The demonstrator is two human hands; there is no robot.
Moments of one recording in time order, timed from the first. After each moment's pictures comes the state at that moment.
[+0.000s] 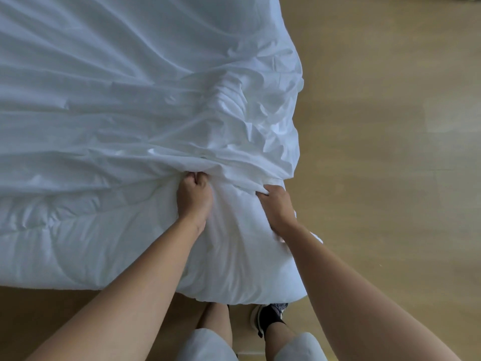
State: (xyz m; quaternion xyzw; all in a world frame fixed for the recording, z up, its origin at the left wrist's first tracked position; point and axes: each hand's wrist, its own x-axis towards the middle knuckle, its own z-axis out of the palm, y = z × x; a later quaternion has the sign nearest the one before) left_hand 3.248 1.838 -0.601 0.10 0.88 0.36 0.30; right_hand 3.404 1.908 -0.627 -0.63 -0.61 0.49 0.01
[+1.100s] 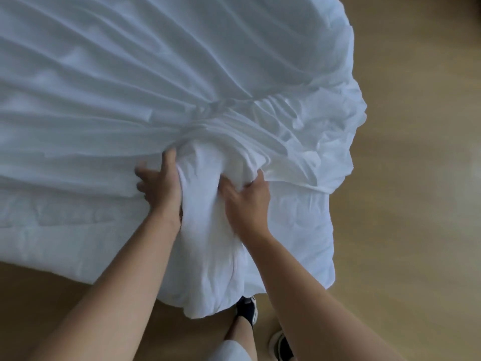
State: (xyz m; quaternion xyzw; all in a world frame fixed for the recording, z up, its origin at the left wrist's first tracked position) left_hand 3.093 1.790 -0.502 -0.08 0.85 0.47 0.21; right_hand 3.223 1.838 -0.520 -0.55 -0.53 0.61 0.21
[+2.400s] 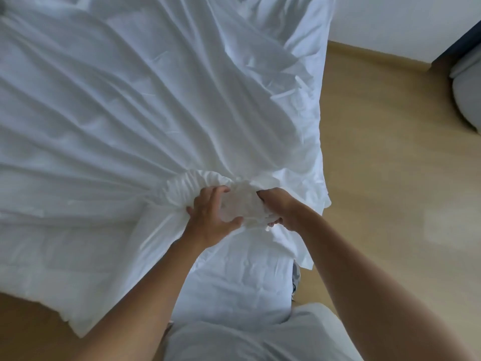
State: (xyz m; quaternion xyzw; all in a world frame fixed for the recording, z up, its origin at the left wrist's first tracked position) left_hand 3.082 1.921 -0.439 0.35 0.85 0.21 0.32; right_hand 3.194 2.087 -0.406 -0.52 -0.56 0.62 -0.17
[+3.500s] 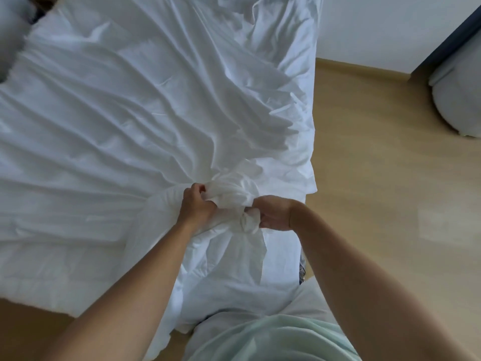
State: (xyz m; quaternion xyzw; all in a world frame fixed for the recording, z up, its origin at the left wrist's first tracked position) left_hand 3.014 1.912 -0.409 0.18 0.86 0.32 0.34; right_hand 3.174 2.055 -0.380 -0.42 -0.41 0.79 -0.18
